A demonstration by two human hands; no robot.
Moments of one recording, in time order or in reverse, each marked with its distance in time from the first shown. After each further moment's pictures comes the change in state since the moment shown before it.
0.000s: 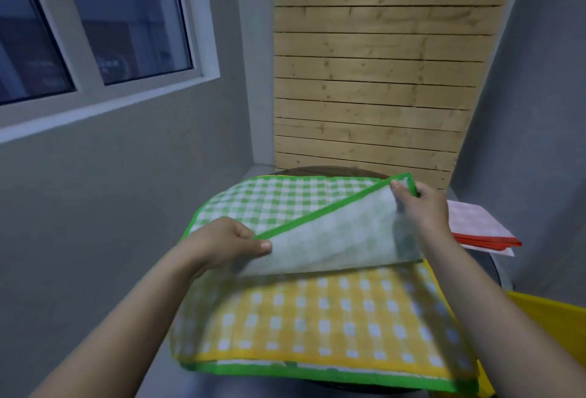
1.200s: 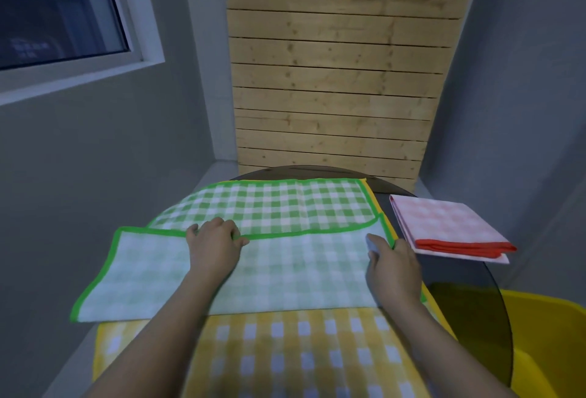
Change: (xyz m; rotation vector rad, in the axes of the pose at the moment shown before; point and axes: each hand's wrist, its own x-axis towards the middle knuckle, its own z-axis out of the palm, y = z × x) left_hand 0.179 -0.051 0.067 0.469 0.513 0.112; right_hand -0.003 0.104 0.038 -0.926 0.016 -0.065
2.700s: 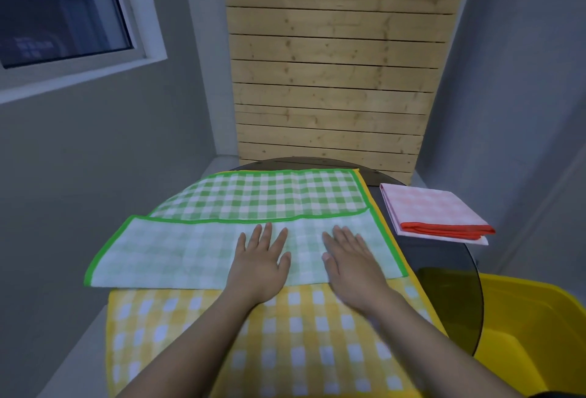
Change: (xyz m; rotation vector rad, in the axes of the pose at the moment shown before) left_hand -0.077 0.057 0.013 0.151 -0.401 0.260; right_hand -0.039 -0.021 -0.016 -0.043 -0.443 -0.399
